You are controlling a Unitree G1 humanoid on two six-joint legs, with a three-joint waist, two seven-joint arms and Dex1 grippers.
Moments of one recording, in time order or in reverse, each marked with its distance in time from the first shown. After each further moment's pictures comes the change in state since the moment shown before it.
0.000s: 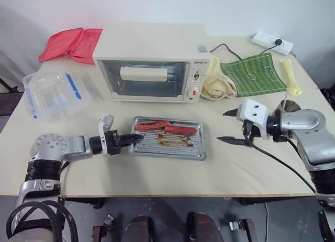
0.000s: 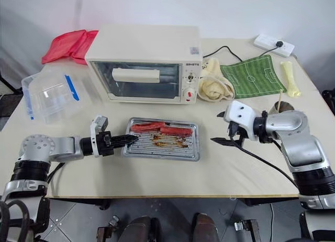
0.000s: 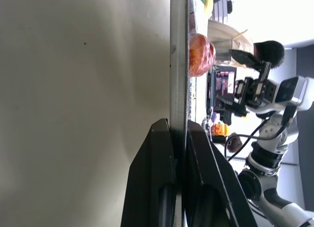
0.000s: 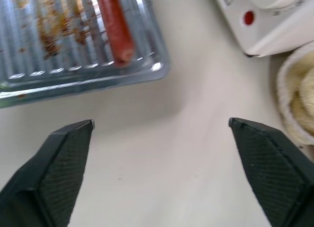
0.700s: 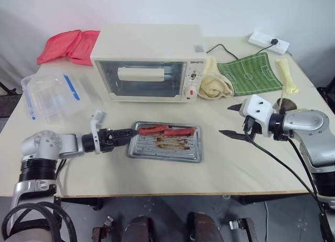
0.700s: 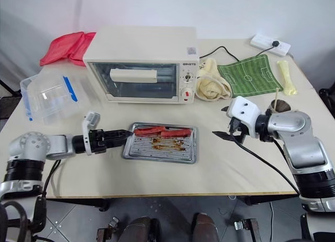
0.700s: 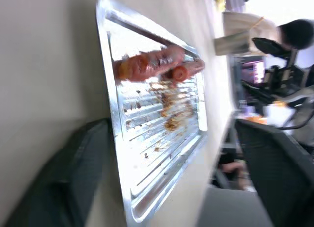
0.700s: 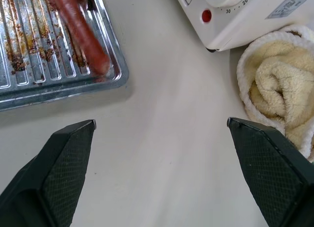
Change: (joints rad) left arm 0.155 0.125 0.073 -0.240 0.325 -0.224 -0.264; right arm 0.014 -0.003 -0.007 -0.032 0.012 0.011 -0.035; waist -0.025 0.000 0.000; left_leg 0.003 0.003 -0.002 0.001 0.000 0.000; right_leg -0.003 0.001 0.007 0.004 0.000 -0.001
